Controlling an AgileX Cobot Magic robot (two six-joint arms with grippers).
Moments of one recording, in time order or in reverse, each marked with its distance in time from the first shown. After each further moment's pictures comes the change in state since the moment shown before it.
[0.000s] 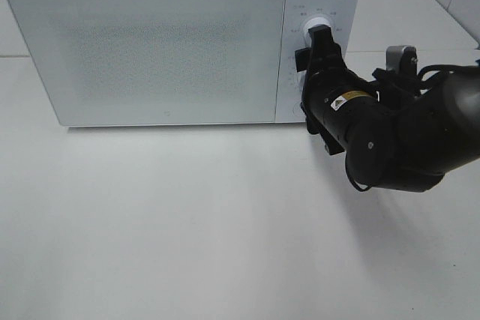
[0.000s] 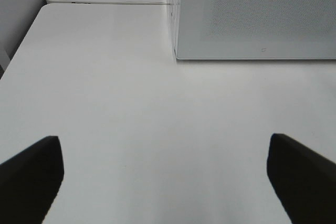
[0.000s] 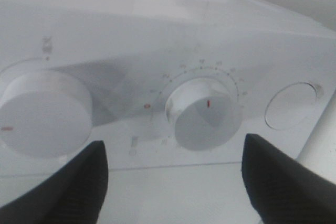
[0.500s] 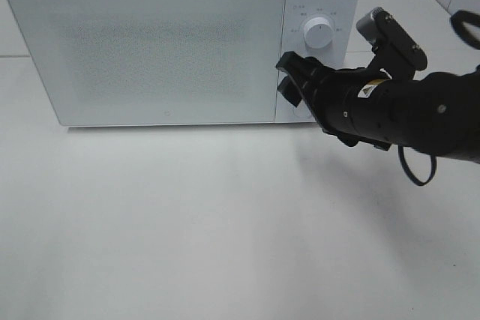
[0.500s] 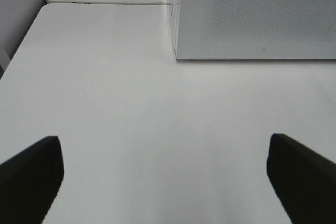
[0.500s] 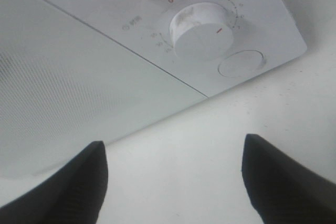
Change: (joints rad) left arm 0.000 0.000 0.000 0.001 0.000 0.000; right arm -0.053 -0.257 0.053 -0.077 0.518 -0.676
